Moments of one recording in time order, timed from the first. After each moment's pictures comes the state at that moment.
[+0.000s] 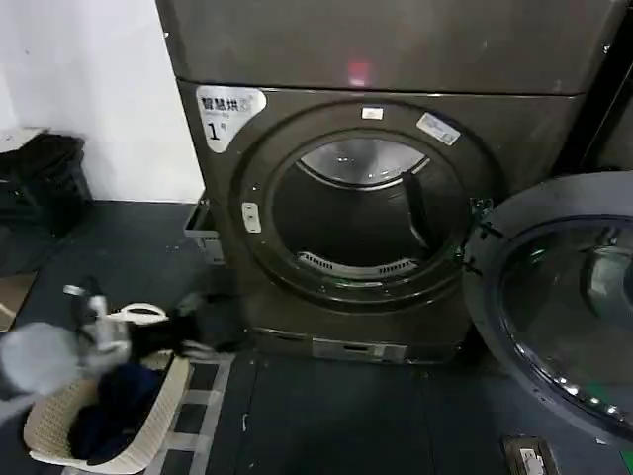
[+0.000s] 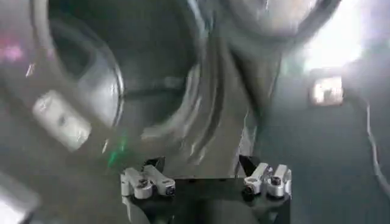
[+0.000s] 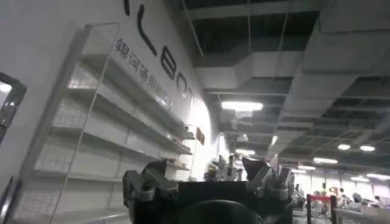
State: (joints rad) left arm 0.60 -0.04 0.32 -1.94 -0.64 -0.08 0.40; right arm -1.50 0.97 2.35 1.64 0.31 -0.27 -0.21
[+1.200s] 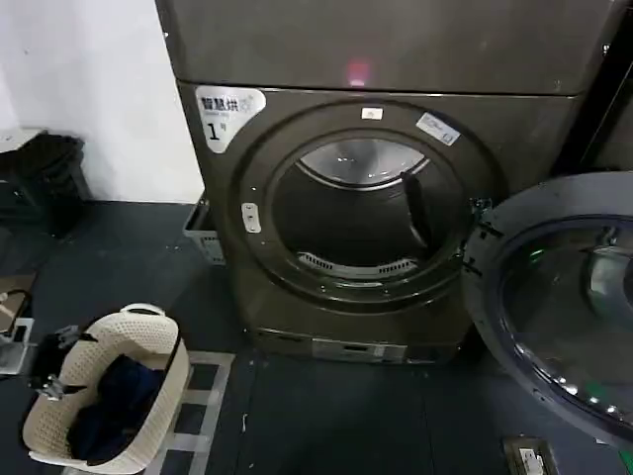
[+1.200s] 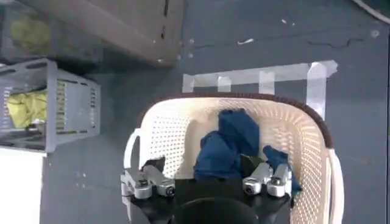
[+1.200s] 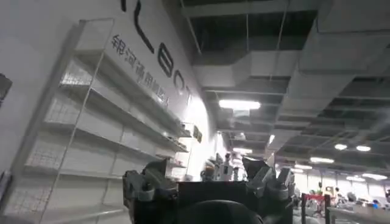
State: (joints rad) left arm 0.93 0.25 0.11 -1.79 -0.25 -0.01 0.57; right arm -1.55 0.96 2.42 1.58 0.32 -0.25 -0.26
